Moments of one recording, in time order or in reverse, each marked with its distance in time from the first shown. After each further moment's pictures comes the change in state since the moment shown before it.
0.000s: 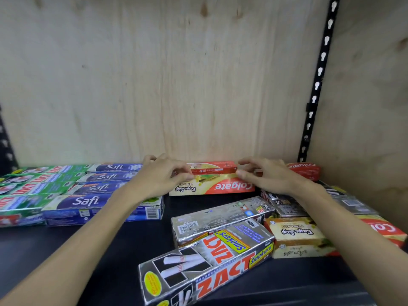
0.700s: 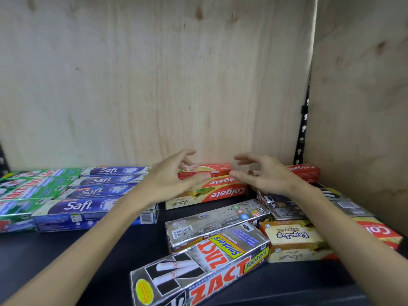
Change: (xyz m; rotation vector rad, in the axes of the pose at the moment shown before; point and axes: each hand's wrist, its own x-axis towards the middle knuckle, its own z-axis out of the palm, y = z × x) left_hand 0.001 0.026 0.006 -0.346 0.045 -0.045; right_hand -0.001 -0.003 -0.003 0.213 0.108 -0.044
